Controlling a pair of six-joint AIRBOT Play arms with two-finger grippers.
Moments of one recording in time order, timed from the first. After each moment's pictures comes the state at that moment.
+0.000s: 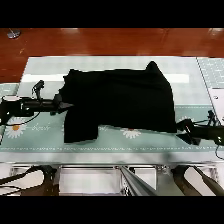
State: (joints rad) left arm 0.24 -1.36 0.71 0.46 -1.12 -1.00; right arm -0.63 -1.00 0.41 -0.94 1.11 1.40
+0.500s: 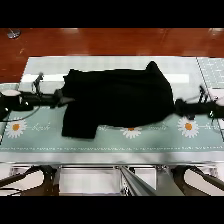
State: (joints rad) left arm 0.20 -1.31 0.83 0.46 -1.11 -0.98; right arm -0.34 -1.21 0.78 -0.86 1.03 1.39
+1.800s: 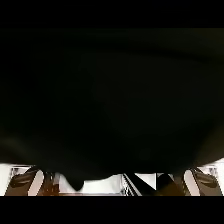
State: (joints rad) left arm 0.22 -0.54 1.75 1.27 -1.31 -1.42; right arm -0.32 -0.54 1.79 -1.35 1.54 1.56
